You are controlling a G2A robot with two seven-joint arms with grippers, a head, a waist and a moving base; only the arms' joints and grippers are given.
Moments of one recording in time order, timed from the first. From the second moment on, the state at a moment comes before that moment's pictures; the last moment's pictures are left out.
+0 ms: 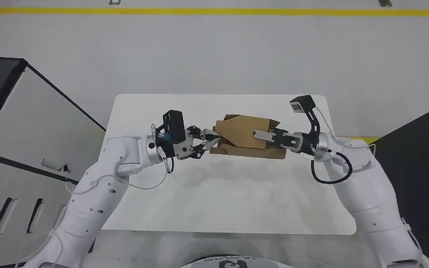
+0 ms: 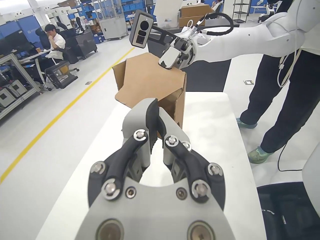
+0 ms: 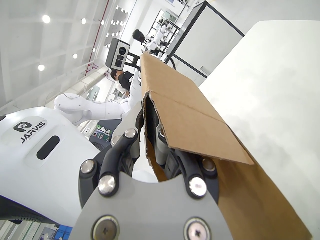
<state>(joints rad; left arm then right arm) 1.25 -1.04 -1.18 -1.76 1.14 -0.96 0.06 -1.28 -1.04 1.31 -1.60 0.46 -0.50 1.12</state>
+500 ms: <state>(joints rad) 1.23 -1.04 -1.14 -1.77 1.14 -0.99 0.05 -1.27 -1.04 1.30 -1.58 0.43 -0.50 1.07</state>
